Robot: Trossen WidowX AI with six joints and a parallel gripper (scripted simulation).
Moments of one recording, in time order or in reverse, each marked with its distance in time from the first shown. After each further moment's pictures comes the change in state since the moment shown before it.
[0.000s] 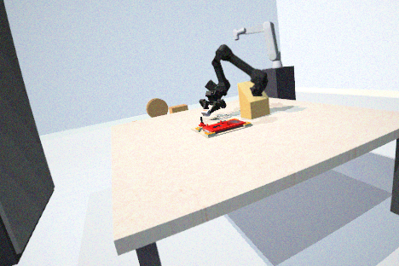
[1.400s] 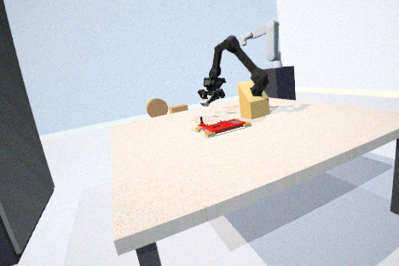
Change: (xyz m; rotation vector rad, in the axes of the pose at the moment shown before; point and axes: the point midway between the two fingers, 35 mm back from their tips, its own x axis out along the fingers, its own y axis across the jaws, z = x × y) arm -0.034 -0.001 0.054 -0.002 0.028 -0.001
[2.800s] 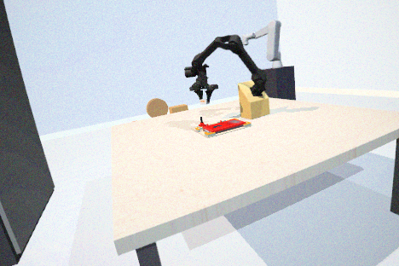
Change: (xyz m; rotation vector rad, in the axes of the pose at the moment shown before) arm 0.013 0.002 0.035 0.008 0.952 0.011
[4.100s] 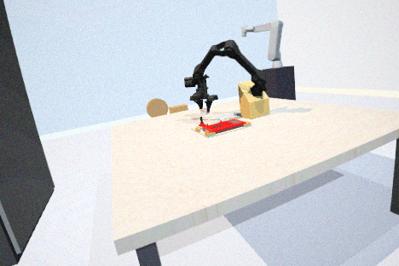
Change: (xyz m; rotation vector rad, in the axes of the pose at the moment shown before) arm 0.061 -0.009 0.000 0.020 0.017 -0.018
